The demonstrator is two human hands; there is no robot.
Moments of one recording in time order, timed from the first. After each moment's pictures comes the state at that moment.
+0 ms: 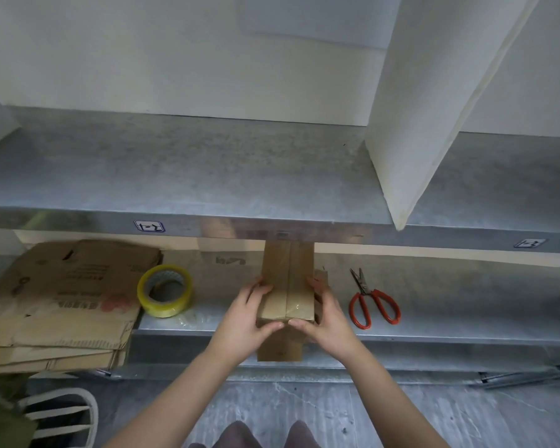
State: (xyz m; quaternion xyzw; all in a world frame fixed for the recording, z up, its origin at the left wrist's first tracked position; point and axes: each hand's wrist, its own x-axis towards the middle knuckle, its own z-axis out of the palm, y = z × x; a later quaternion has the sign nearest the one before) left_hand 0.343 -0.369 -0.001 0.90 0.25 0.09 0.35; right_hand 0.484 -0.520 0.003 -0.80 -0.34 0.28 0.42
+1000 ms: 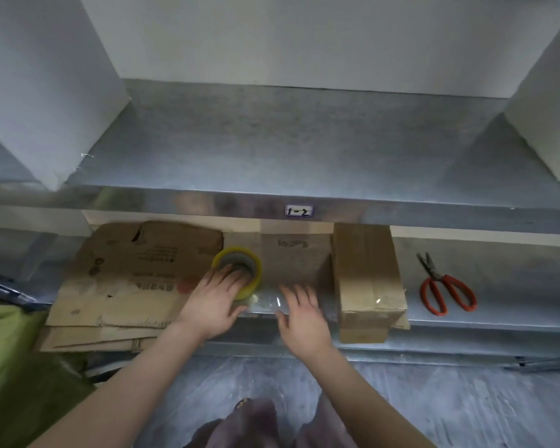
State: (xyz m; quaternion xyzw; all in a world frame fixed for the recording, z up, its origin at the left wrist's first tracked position) left_hand 0.212 -0.196 -0.029 0.98 0.17 -0.09 0.04; right_hand 0.336 -0.376 -0.043 -0.87 -0.42 0.20 0.14
